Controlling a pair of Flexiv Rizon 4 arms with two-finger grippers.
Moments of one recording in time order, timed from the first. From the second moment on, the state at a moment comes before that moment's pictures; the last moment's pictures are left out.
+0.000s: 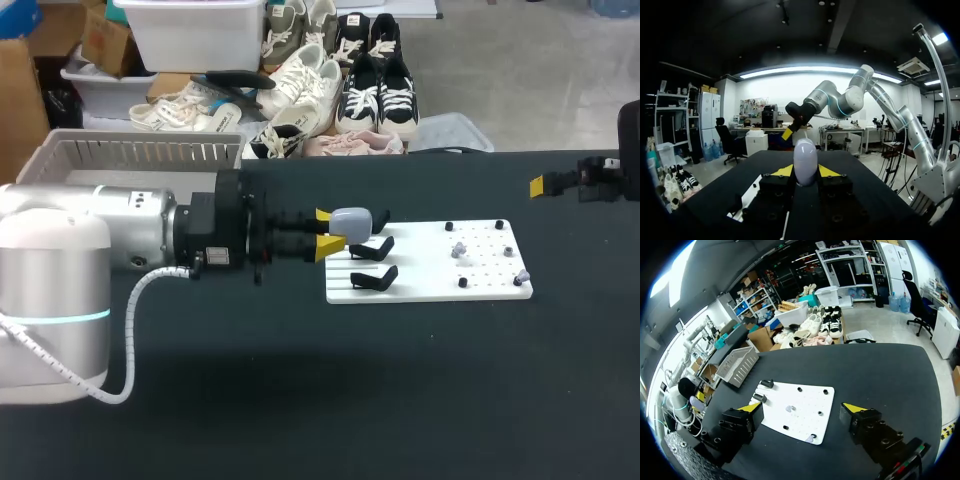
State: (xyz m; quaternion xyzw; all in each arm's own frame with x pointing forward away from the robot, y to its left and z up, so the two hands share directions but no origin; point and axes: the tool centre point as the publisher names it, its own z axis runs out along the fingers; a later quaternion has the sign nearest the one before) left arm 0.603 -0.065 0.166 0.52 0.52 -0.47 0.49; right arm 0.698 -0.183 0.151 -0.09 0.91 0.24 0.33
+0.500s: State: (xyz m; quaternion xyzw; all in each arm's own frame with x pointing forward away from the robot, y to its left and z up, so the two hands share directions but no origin) left arm 0.600 -0.066 0.161 0.51 0.52 -0.47 0.51; right arm 0.698 -0.183 0.151 -0.09 0.91 0.24 0.33
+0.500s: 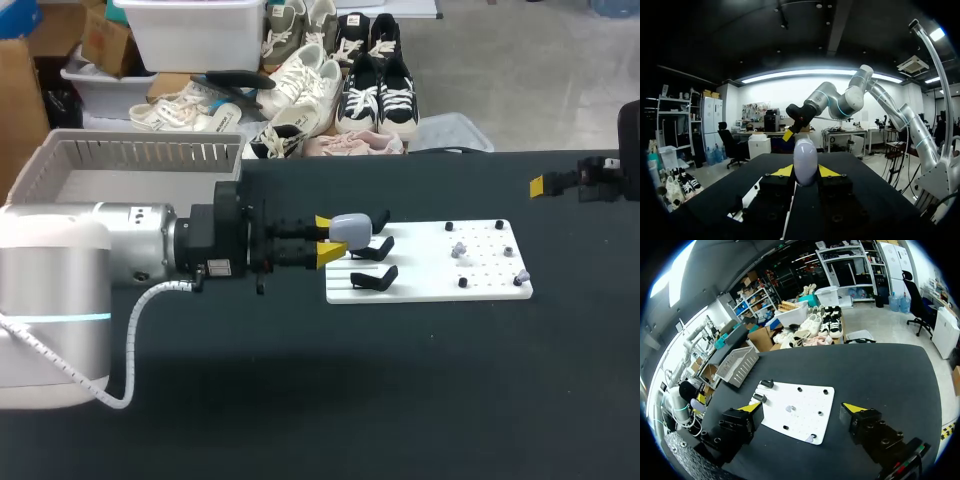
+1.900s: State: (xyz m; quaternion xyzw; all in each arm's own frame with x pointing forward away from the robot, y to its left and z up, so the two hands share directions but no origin) left arm 0.600 -0.085 0.151 0.53 0.50 -0.48 0.49; right arm 0.698 -0.183 0.151 -0.09 0.91 0.24 0.33
